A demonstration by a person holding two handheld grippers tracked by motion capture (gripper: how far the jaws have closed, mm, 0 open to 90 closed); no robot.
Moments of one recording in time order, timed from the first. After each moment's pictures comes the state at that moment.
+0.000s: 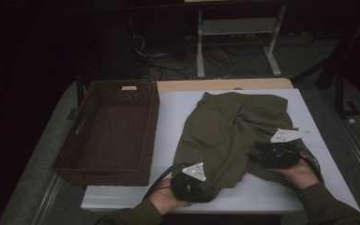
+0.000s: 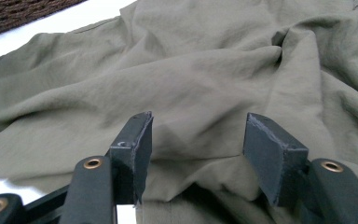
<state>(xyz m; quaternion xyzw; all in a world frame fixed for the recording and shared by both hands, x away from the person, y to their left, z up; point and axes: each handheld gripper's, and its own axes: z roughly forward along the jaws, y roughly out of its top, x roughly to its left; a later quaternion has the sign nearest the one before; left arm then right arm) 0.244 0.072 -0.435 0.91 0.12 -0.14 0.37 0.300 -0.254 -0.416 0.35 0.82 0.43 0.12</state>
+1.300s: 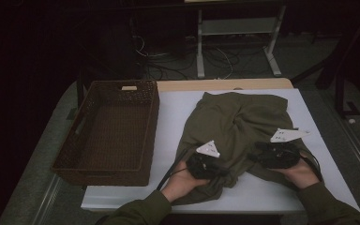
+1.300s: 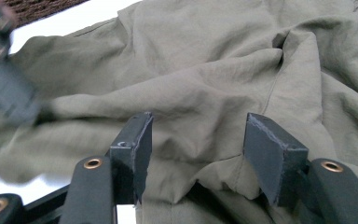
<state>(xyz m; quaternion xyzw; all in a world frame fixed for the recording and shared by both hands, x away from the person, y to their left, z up) 0.306 0.033 -0.420 0.88 0.18 -0.05 0.44 0.301 -0.254 -0.416 0.35 0.82 0.43 0.12</state>
